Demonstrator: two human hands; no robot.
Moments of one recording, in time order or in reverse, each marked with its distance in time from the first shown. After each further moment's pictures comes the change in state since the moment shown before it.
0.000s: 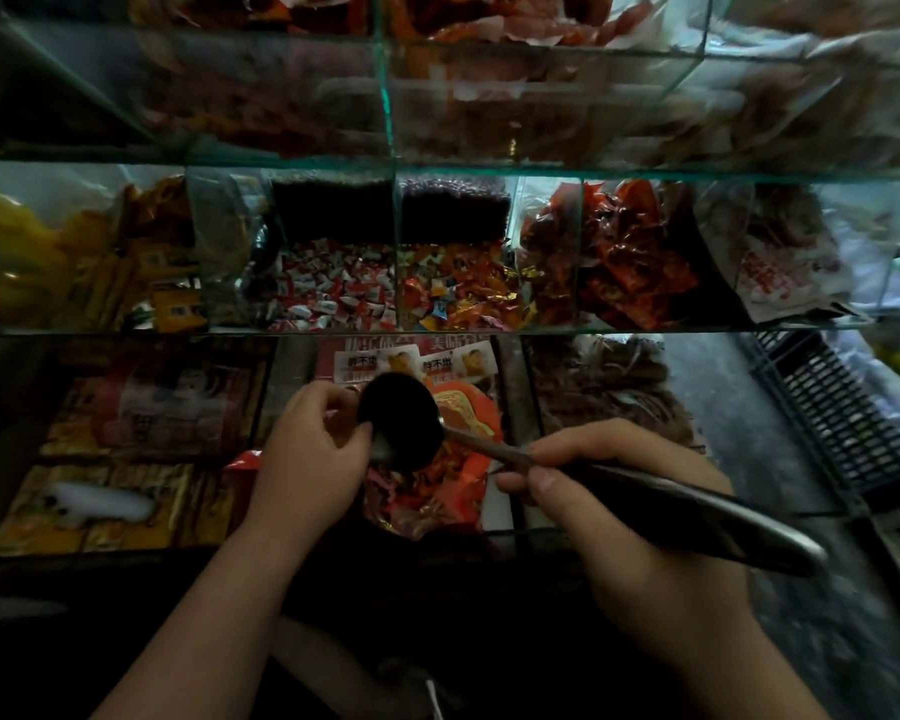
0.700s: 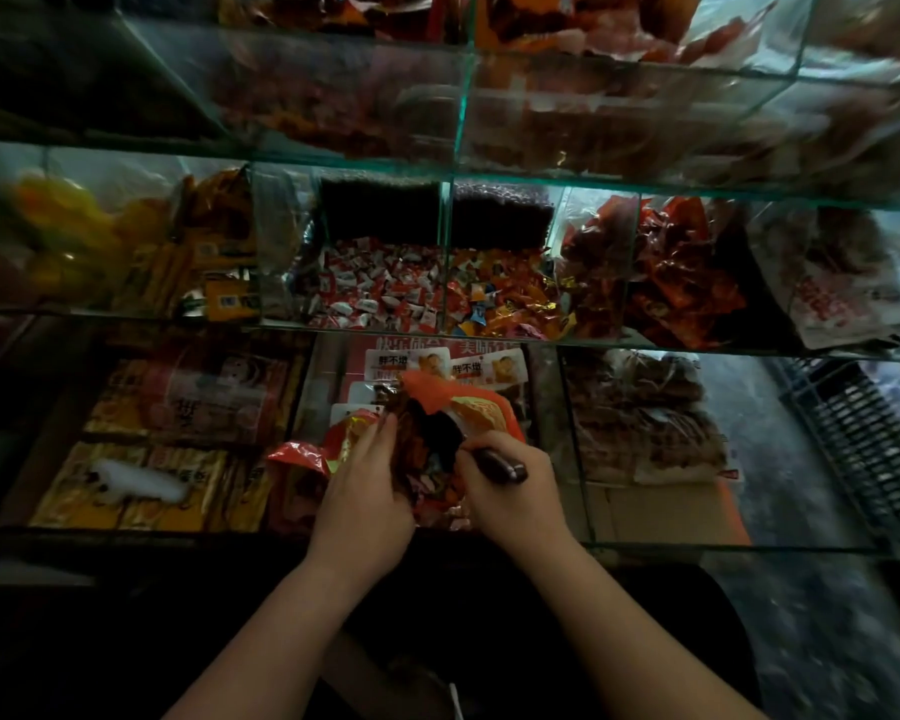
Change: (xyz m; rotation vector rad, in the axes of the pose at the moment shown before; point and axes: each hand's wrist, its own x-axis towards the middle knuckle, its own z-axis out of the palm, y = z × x) left_hand -0.032 -0.021 0.015 0.099 -0.247 -0.100; right_hand 0.034 0.089 0.122 -0.125 -0.030 0.203
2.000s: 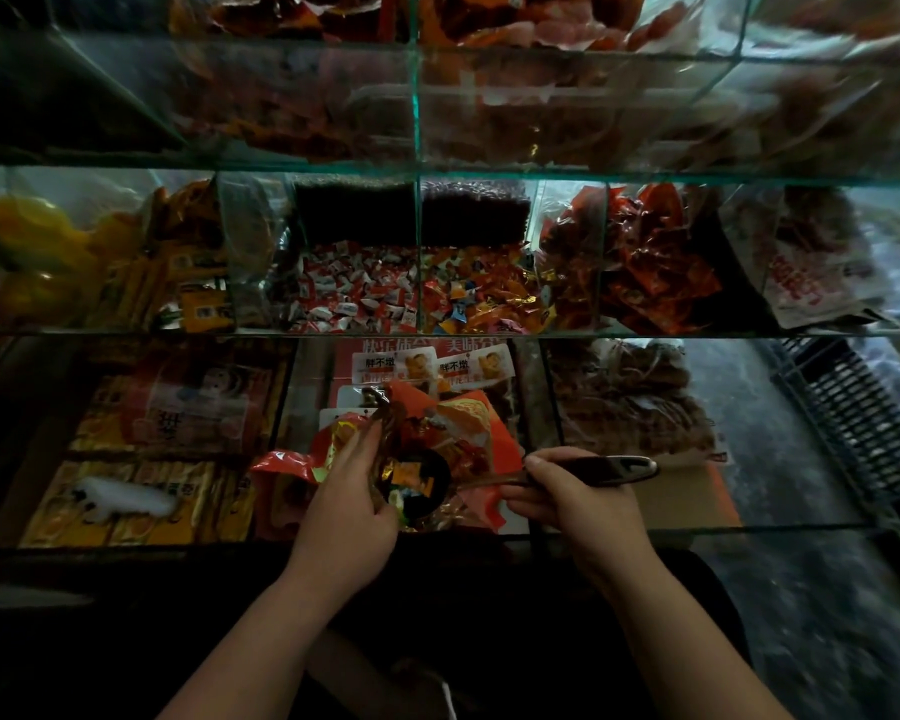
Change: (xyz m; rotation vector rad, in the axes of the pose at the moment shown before) left_hand -0.010 0.004 -0.002 -0.113 -0.036 0.026; right_hand -0.017 0.026 -0.065 0.771 0.059 0.517
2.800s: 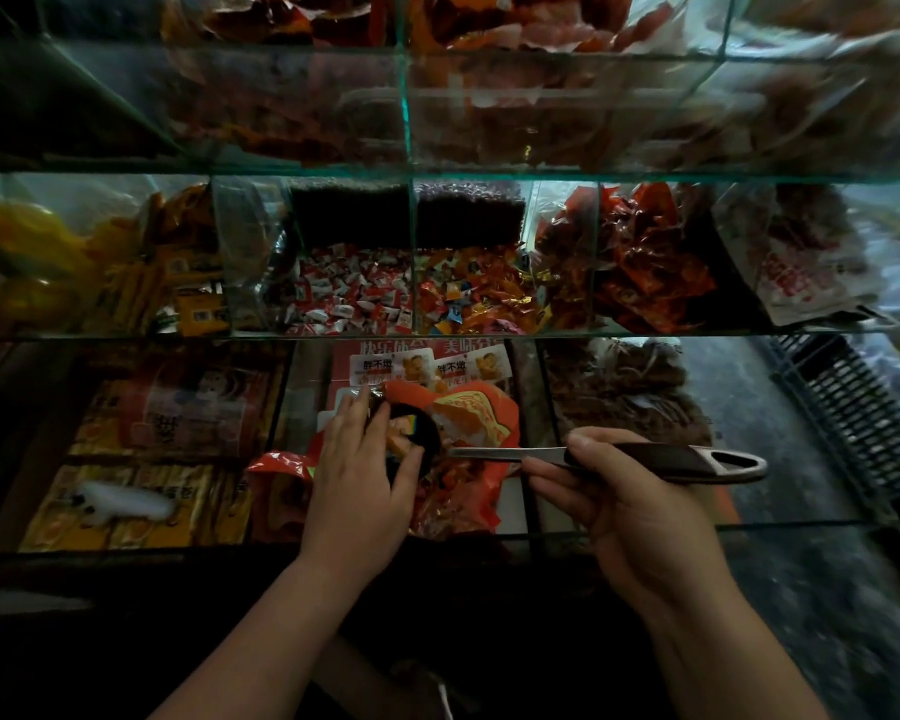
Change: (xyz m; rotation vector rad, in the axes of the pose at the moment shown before) left_hand 0.016 0.007 0.015 0.286 0.169 0.141; right_hand -0.052 -0.051 0.000 0.233 -0.037 -0.100
